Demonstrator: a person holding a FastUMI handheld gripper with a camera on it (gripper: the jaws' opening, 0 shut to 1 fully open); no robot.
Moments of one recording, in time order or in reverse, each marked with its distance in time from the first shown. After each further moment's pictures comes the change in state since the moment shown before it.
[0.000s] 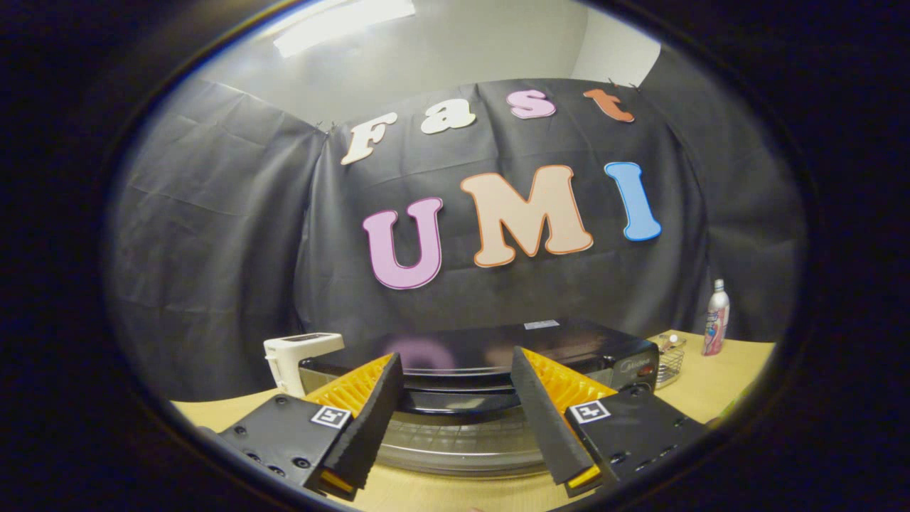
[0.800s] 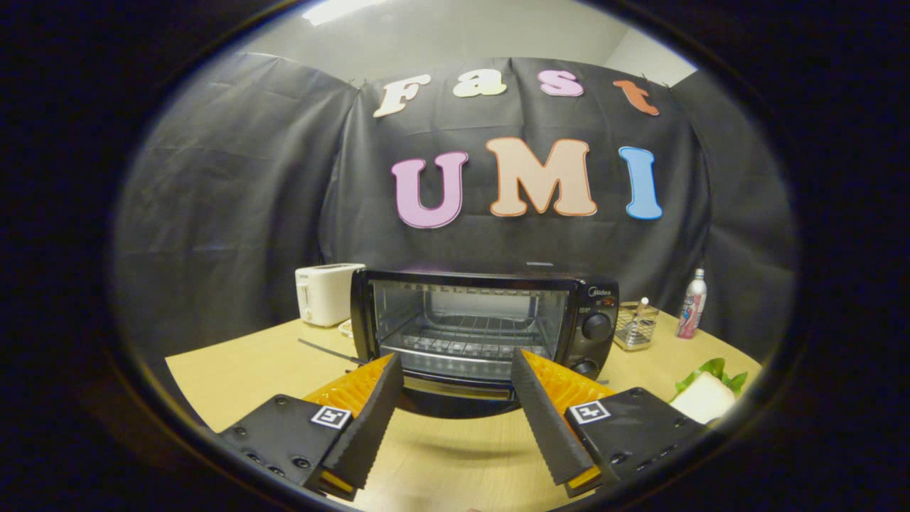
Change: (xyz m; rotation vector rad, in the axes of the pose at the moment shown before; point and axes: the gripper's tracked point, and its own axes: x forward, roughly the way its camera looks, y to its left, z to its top) arm -0.118 0.008 -0.053 -0.145 0.269 0.044
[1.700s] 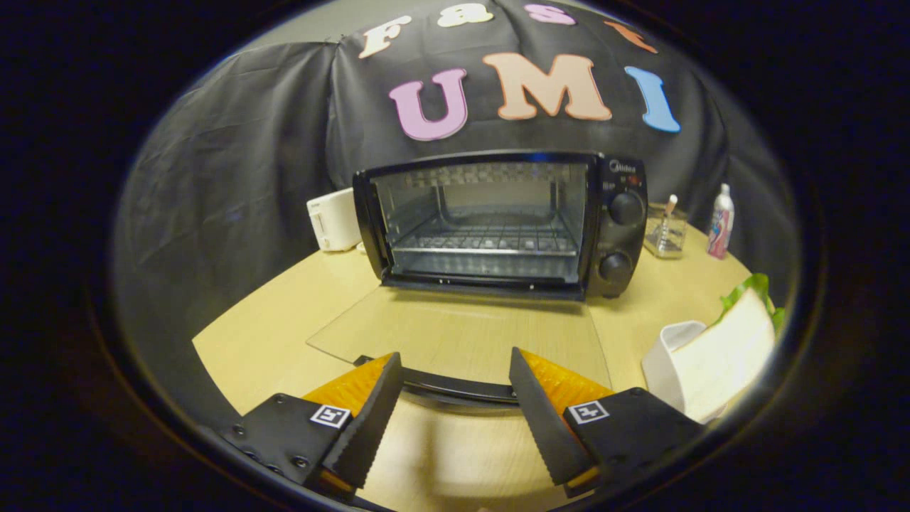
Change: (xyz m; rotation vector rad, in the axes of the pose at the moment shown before) arm -0.015 0.001 -0.104 0.113 0.392 0.091
